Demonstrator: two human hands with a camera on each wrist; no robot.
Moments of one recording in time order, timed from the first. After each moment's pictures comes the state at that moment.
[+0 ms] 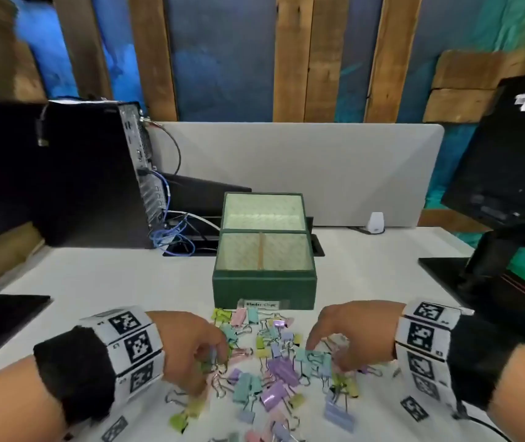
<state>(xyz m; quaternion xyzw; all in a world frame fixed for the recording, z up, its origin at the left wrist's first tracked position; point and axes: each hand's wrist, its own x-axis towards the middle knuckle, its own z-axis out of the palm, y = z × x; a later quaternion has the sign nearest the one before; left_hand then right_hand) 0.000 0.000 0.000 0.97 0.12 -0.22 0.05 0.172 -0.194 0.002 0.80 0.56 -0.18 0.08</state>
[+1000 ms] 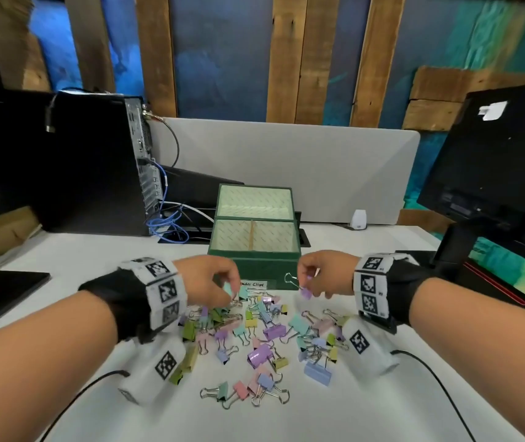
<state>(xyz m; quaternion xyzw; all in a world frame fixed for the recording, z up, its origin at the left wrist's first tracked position) 0.018 -0.010 0.005 0.94 0.18 -0.03 0.28 0.187 -0.175 0.004 0.86 0.47 -0.16 -0.14</state>
